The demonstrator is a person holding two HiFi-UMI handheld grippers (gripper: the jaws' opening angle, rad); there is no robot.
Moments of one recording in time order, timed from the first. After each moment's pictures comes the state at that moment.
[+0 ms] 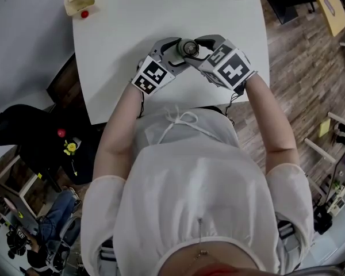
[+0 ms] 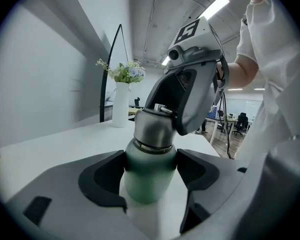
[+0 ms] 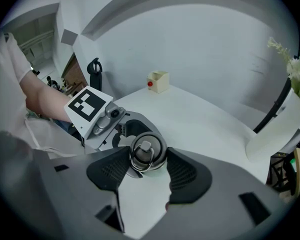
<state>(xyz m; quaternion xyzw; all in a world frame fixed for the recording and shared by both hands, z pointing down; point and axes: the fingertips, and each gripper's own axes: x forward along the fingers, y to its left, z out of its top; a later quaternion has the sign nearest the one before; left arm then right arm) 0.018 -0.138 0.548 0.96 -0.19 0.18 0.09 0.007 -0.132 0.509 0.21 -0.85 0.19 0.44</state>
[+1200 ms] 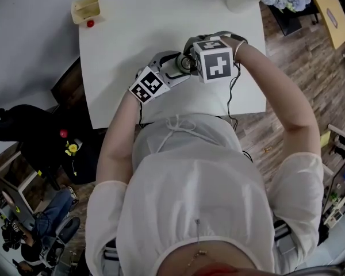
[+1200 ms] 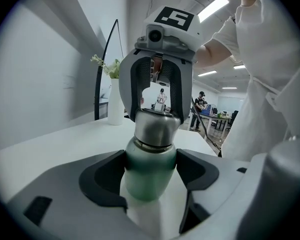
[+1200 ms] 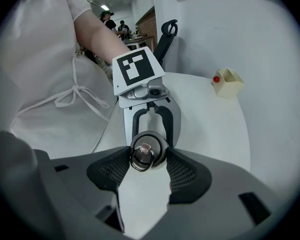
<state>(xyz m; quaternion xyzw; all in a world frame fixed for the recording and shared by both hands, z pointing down) 0.018 -0.136 0.551 0.96 -0.16 0.20 0.09 0.006 -0.122 0.510 -0.16 -0.79 -0.05 0.59</state>
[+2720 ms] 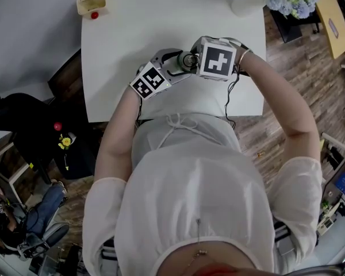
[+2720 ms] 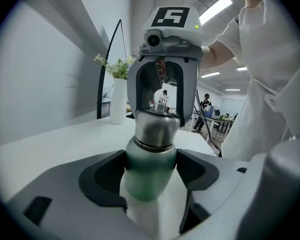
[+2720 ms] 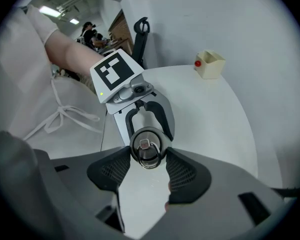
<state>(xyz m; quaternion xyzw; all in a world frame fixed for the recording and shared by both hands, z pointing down) 0.017 -0.137 0.554 0.96 -0.17 0.20 0.10 0.017 -0.134 0.516 -0.06 -0.78 0.04 0.62</state>
